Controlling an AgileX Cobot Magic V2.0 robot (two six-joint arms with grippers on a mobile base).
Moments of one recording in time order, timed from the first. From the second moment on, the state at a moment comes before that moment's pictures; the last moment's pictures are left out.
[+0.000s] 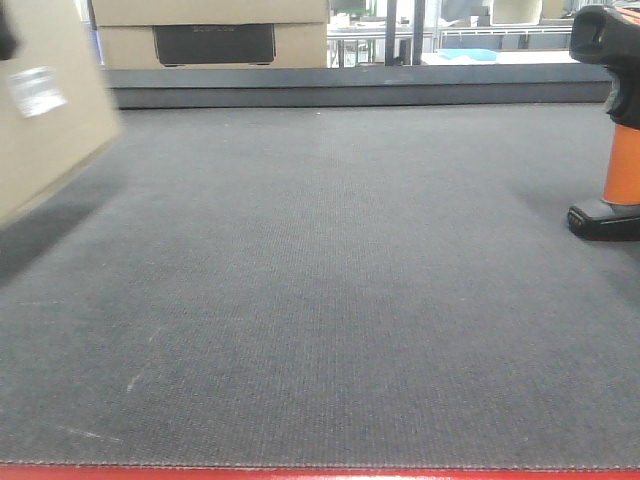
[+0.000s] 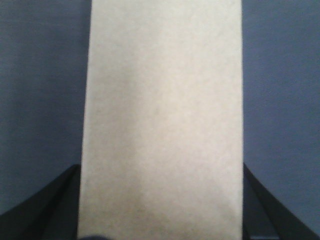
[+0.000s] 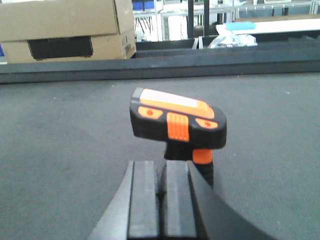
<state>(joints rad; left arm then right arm) -0.01 1.51 -1.37 0.00 0.92 -0.01 -0.01 0.67 -0.24 0.06 -0.29 0.08</state>
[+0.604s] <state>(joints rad) 0.01 1.51 -1.27 0.02 0.83 0.03 -0.01 0.62 -0.23 0.06 -0.25 0.08</state>
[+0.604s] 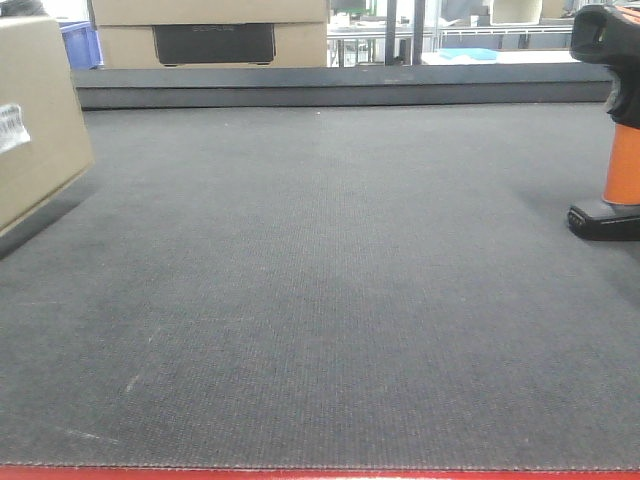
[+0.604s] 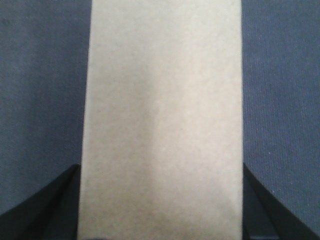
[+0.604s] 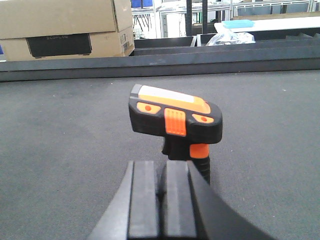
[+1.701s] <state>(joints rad) 0.01 1.35 -1.37 0.00 0.82 0.00 -0.01 0.62 -0.23 0.06 -0.24 0.08</state>
